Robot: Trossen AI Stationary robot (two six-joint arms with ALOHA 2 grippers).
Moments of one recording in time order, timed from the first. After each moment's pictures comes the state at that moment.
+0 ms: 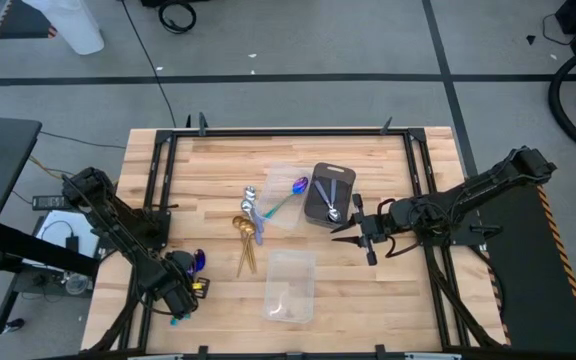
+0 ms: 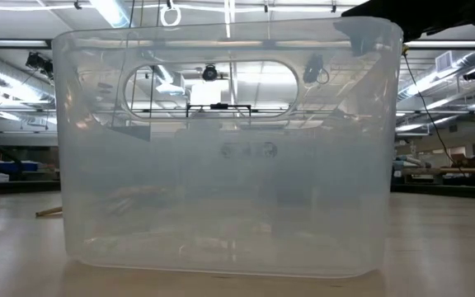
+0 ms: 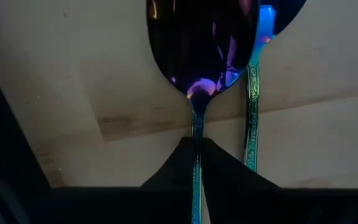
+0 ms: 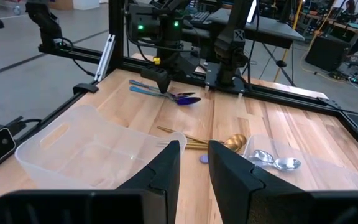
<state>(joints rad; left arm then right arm) -0.93 1.53 0.70 -0.72 -0.01 -2.29 0.32 1.03 0.46 0.36 0.16 -0.13</state>
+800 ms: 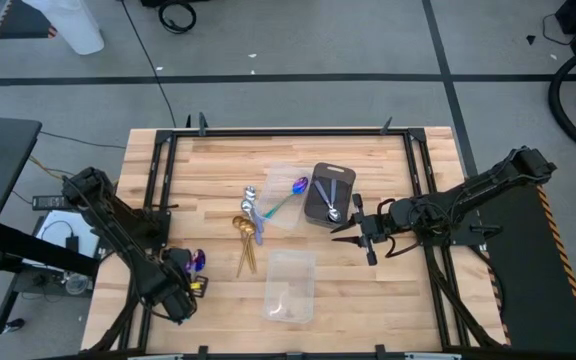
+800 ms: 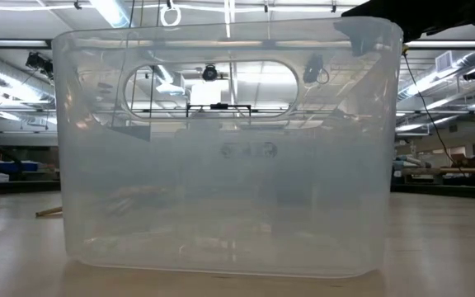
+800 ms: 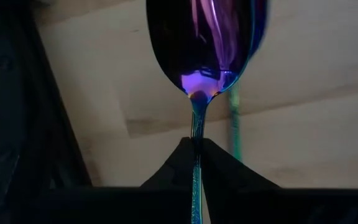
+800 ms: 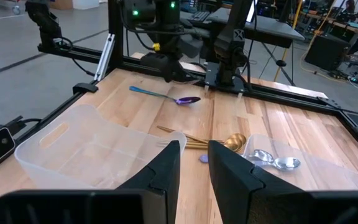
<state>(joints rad) -0.93 1.50 0.89 -1.01 -0.07 -2.27 0.31 1.03 0.46 0.36 0.16 -0.13</state>
